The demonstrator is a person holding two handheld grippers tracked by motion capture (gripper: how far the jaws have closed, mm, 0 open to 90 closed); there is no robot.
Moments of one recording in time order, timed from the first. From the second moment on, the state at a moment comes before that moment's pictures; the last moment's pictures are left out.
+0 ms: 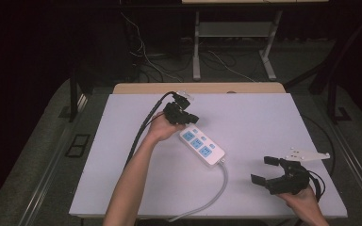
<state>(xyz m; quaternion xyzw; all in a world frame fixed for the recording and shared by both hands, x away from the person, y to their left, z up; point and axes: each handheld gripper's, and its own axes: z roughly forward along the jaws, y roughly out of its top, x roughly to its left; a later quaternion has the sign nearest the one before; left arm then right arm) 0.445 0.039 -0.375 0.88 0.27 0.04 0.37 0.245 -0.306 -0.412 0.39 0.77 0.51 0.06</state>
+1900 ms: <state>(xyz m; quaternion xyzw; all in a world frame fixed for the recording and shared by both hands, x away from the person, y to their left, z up) 0.445 0.035 -0.416 0.89 0.30 0.03 0.35 0.246 -0.307 -0.412 0.39 0.77 0.50 0.06</state>
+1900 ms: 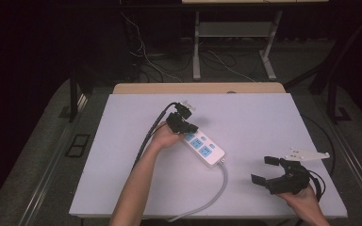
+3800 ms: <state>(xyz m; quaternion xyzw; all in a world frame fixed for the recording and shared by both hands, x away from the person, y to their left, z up) 0.413 0.006 -0.382 0.90 0.23 0.04 0.38 0.247 -0.310 -0.413 0.39 0.77 0.50 0.06</state>
